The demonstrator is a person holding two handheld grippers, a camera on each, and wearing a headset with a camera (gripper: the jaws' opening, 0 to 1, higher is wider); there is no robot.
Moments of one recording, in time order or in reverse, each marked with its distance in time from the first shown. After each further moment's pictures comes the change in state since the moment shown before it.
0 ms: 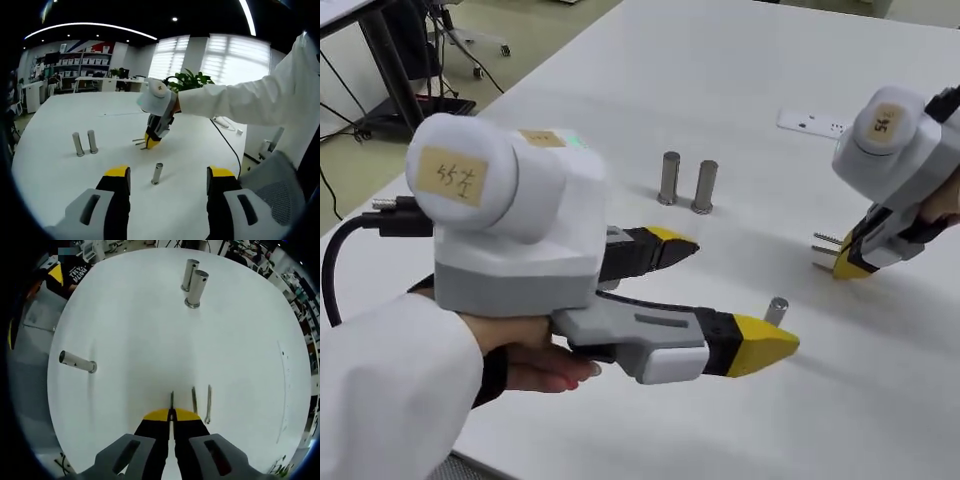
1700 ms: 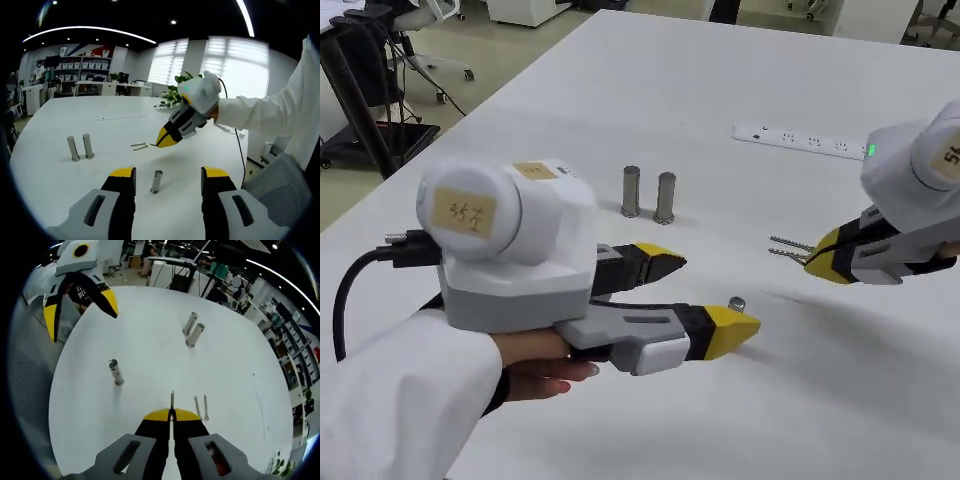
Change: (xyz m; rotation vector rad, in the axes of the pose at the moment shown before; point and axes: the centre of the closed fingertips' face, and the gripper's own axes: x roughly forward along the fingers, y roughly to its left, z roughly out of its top) left arm 0.022 0.001 0.006 -0.002 -0.067 0.007; right arm -0.061 0.039 0.014 -0.060 -0.356 -0.257
